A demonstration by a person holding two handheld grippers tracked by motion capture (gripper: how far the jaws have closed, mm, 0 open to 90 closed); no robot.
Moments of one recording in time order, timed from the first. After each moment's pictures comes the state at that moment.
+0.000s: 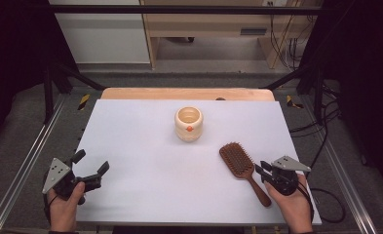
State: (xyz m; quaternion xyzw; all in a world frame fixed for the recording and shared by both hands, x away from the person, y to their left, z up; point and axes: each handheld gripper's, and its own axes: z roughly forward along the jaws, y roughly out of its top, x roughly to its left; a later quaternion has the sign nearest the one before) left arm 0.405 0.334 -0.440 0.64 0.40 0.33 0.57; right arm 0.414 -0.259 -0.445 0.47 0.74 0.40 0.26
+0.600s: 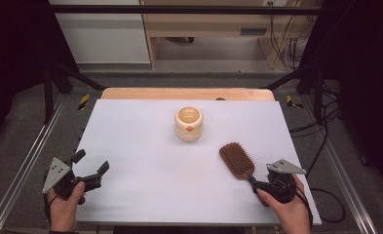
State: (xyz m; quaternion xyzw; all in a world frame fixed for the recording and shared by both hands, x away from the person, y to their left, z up) left arm 0.406 0.334 -0.440 0.63 0.40 0.33 0.57; right arm 0.404 -0.244 -0.439 0.49 0.75 0.37 0.25
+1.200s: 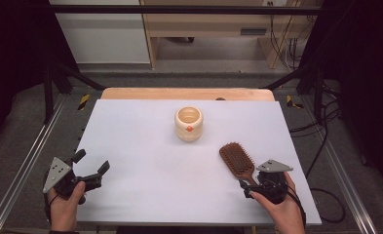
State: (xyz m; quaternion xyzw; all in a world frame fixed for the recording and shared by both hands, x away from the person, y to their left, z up) left arm 0.407 0.332 -0.440 0.64 0.40 0.33 0.57; right arm 0.408 -0.225 -0.445 0.47 0.79 0.33 0.22
